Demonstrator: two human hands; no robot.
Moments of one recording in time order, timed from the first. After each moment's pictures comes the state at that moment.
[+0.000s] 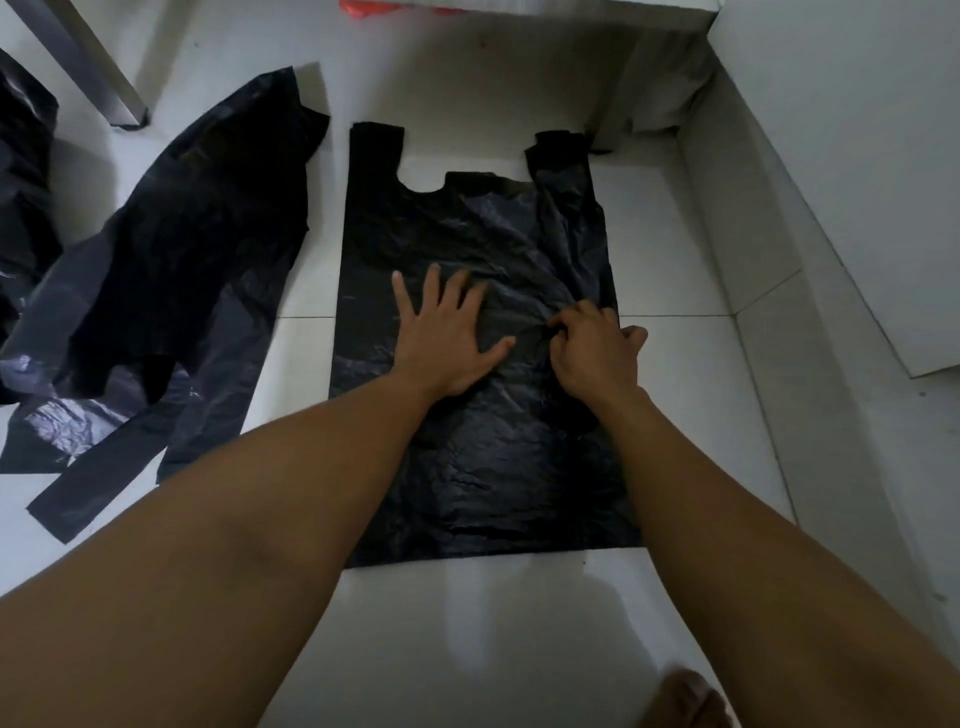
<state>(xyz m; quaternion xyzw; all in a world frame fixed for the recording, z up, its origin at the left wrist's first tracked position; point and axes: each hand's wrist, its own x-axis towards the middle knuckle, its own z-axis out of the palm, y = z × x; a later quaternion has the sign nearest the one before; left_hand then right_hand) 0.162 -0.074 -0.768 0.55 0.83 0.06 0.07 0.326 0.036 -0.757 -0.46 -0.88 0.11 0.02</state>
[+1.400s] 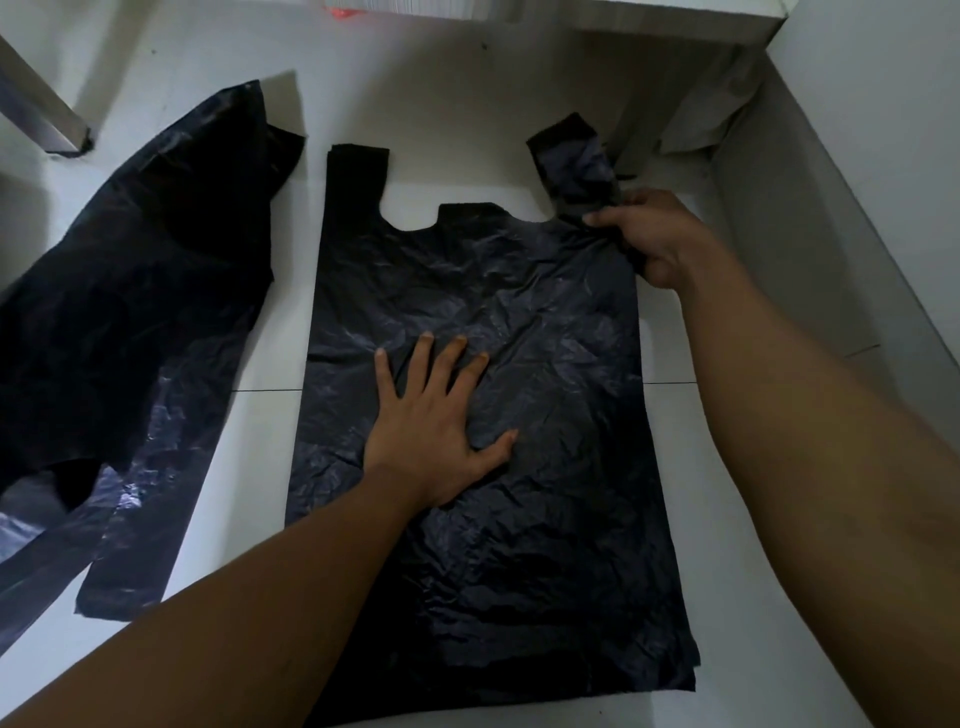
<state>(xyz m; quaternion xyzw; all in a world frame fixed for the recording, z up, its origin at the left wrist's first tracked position) 0.157 -0.072 -0.786 0.55 0.83 0.05 0.09 0.228 0.234 -0.717 -0.50 -0.58 0.63 0.14</state>
